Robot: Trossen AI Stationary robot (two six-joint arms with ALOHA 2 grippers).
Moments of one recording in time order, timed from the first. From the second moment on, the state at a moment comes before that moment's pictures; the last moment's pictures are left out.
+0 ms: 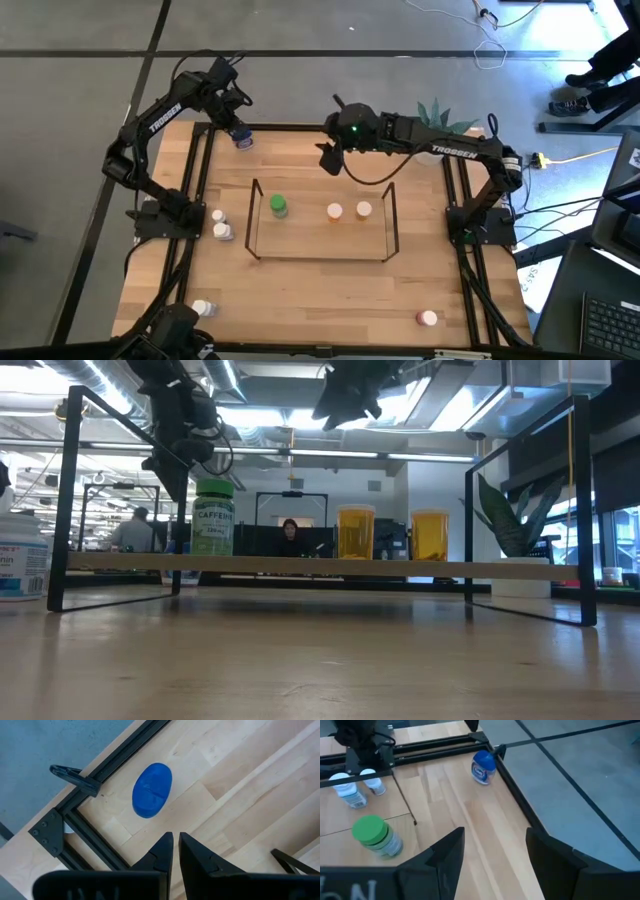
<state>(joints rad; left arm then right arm) 1.07 1.47 1.35 -1.11 0.00 0.19 -0.23 1.71 1.67 -0.58 0.18 0.02</state>
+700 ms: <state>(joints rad) 1.07 1.47 1.35 -1.06 0.03 0.19 -0.23 1.71 1.67 -0.56 0.18 0.02</state>
